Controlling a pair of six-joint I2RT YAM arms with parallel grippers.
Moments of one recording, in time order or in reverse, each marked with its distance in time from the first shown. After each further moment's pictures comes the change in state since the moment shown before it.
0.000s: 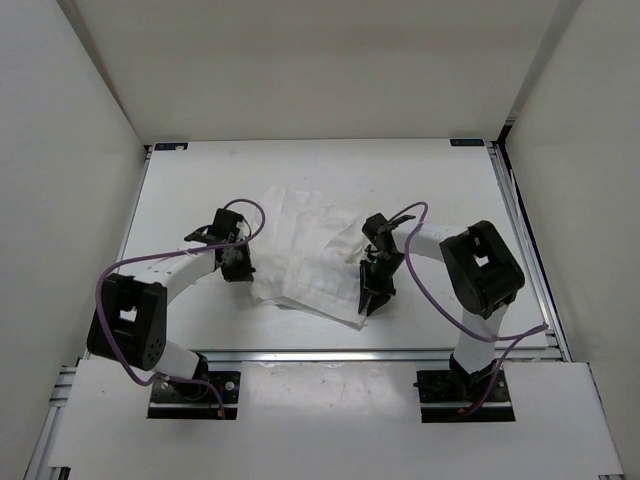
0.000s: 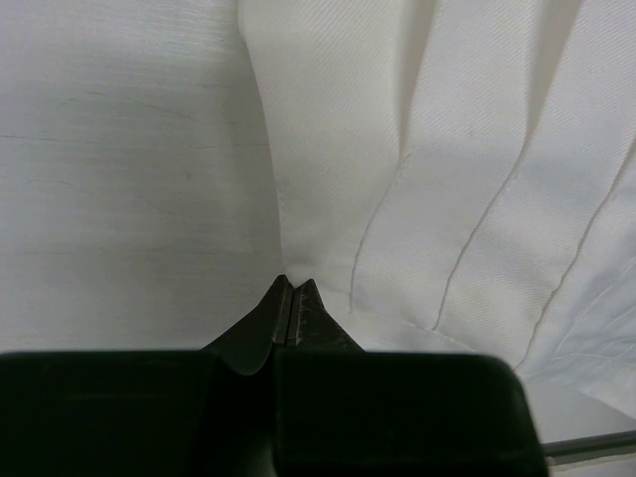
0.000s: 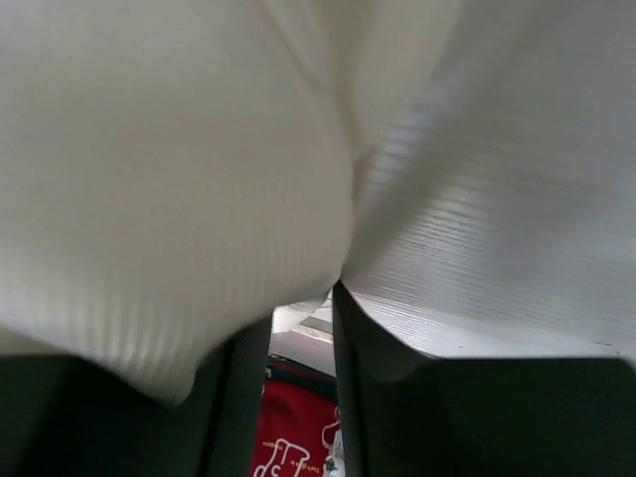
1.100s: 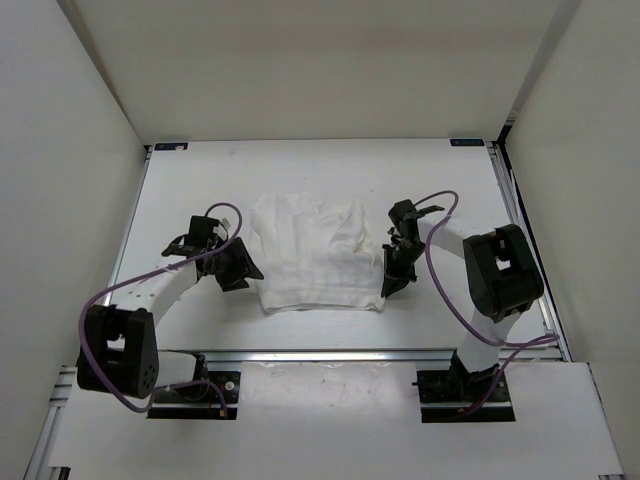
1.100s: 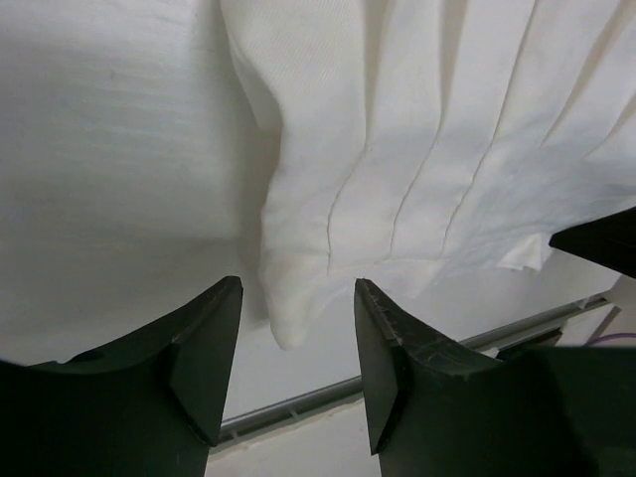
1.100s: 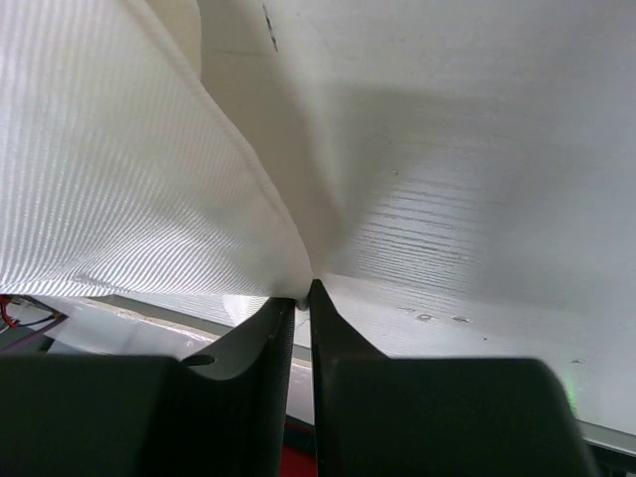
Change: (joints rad) left arm 0.135 -0.148 -0.098 0.006 0.311 -0.109; right arm -0.179 -0.082 -0.021 -0.003 0.108 -0.128
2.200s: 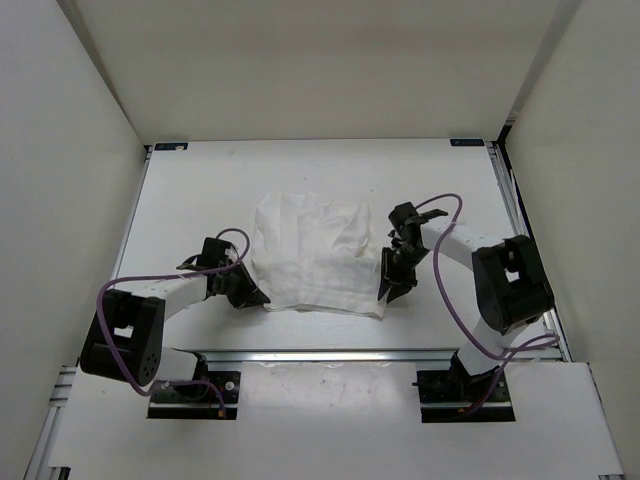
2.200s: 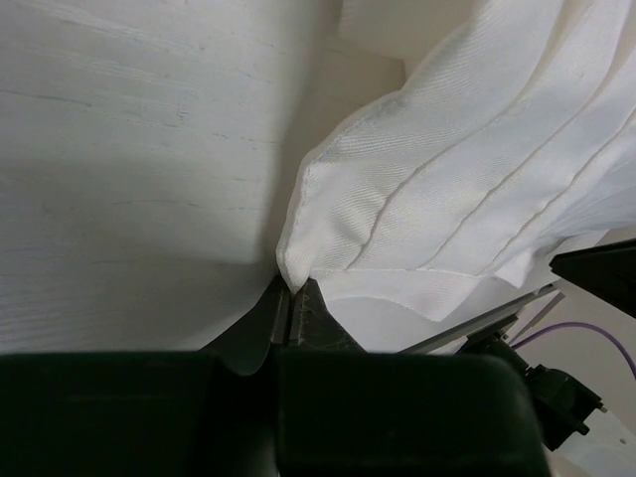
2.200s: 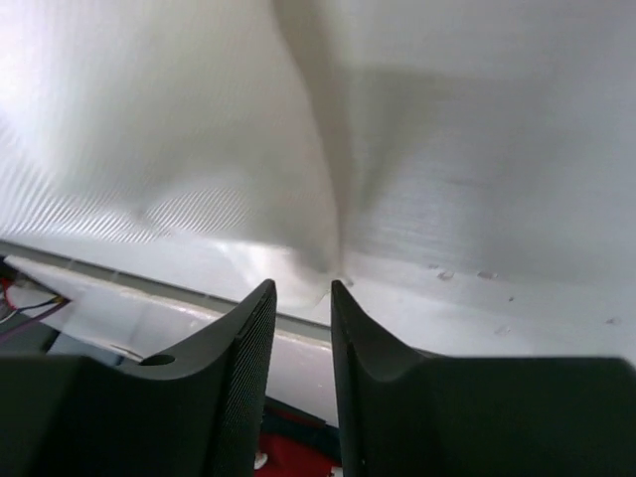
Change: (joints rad) left arm -0.065 0.059 -0.201 0.224 0.073 -0.230; right arm 0.033 -0.070 -0.039 -0.024 -0.003 0.032
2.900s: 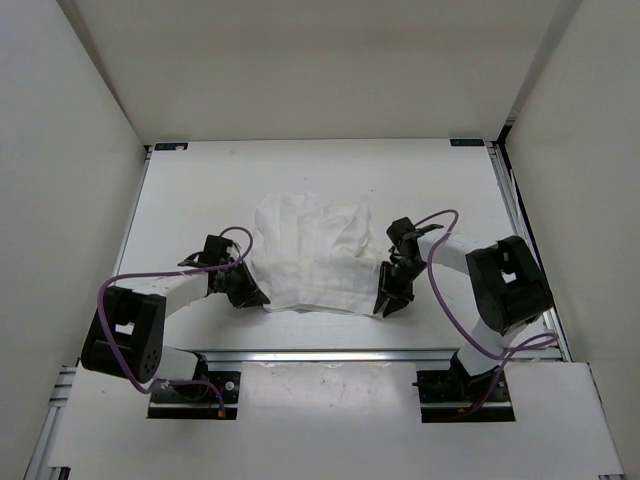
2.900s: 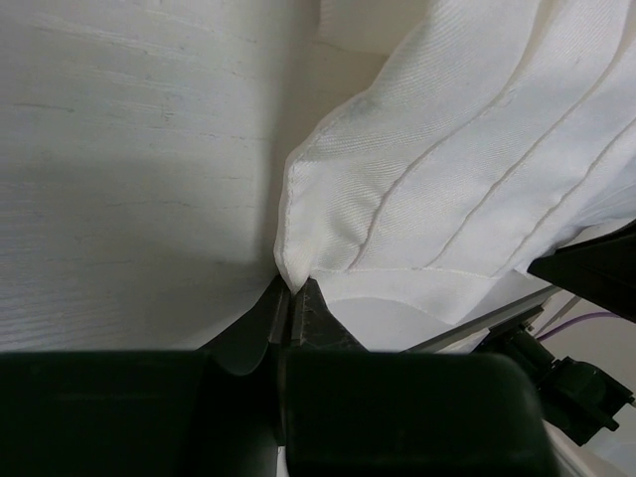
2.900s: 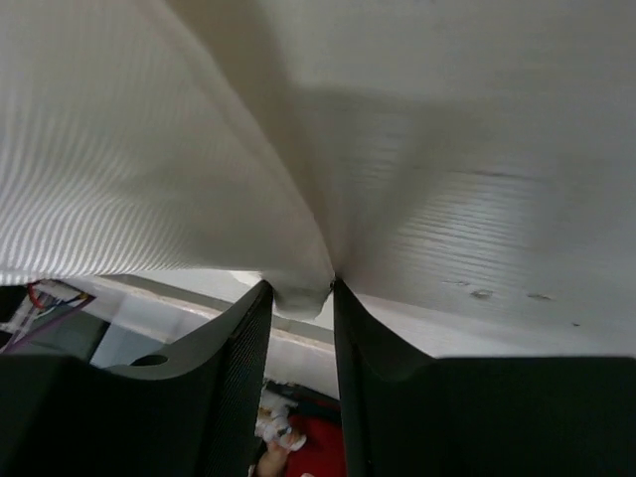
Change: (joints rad) left arm -0.013 0.017 0.032 -0.045 -0.006 0.062; right arm 0.028 -0.036 -0.138 0.104 -0.056 0.119
